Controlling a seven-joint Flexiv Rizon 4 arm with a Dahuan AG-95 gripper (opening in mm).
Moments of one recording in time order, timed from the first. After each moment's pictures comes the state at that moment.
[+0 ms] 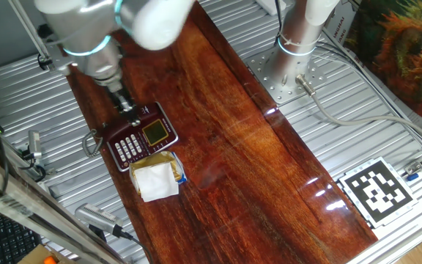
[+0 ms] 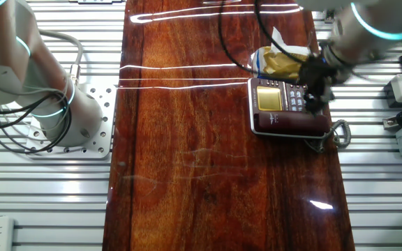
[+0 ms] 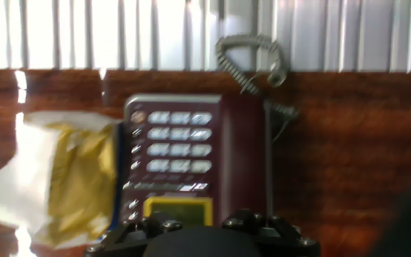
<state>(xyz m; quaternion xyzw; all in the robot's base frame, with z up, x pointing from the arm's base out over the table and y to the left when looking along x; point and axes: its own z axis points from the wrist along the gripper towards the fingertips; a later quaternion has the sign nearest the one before) 0.582 0.013 0.148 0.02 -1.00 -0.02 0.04</state>
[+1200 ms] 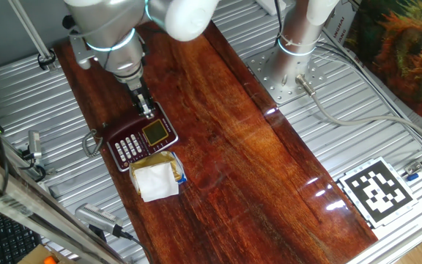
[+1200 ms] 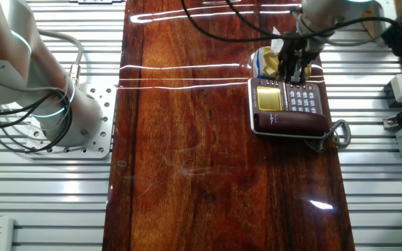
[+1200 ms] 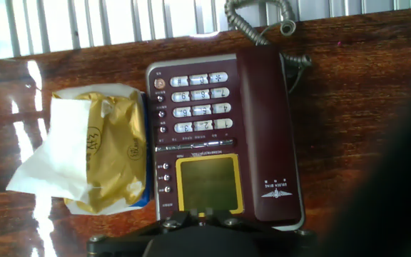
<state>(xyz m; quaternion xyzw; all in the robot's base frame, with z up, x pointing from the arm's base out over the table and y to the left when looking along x) 0.547 0.044 0.172 -0.04 -1.00 -0.03 0.05</state>
